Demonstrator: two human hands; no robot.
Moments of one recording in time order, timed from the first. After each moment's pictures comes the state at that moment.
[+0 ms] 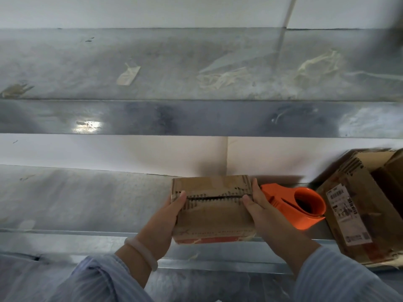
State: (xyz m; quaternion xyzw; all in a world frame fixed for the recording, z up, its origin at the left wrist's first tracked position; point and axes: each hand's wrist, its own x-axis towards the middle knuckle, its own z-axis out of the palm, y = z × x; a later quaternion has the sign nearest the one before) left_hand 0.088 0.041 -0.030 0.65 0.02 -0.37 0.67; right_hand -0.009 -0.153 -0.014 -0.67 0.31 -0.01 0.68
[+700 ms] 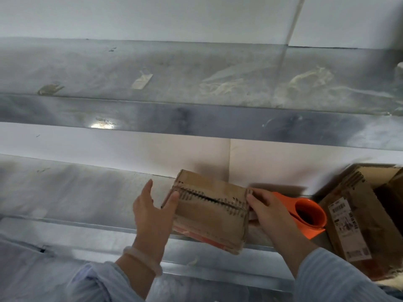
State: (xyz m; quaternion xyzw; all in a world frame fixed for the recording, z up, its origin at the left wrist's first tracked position) left_hand 0.077 0.044 -0.025 0.82 0.07 -0.05 0.56; right_hand -0.006 -0.175 -0.019 -0.72 0.33 -0.05 0.61
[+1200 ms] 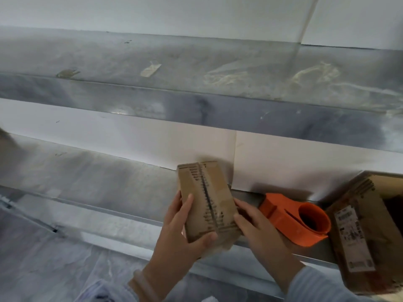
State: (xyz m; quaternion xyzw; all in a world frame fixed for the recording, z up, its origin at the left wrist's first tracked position) left_hand 0.011 0.040 -0.052 0.79 -0.15 -0.08 0.59; right_hand -0.033 -0.155 -0.044 -0.75 0.19 0.00 0.63
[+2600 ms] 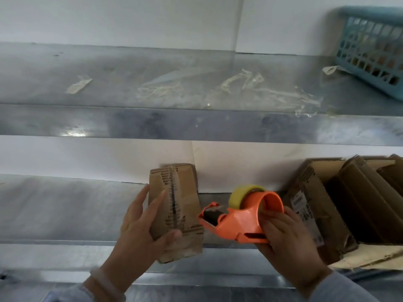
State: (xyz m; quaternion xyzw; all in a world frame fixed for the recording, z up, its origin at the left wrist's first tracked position) left_hand 0.051 0.040 -0.036 0.87 -0.28 -0.05 0.40; right_hand -0.102 -0.249 -0.033 -0.95 -0.04 -0.30 0.02
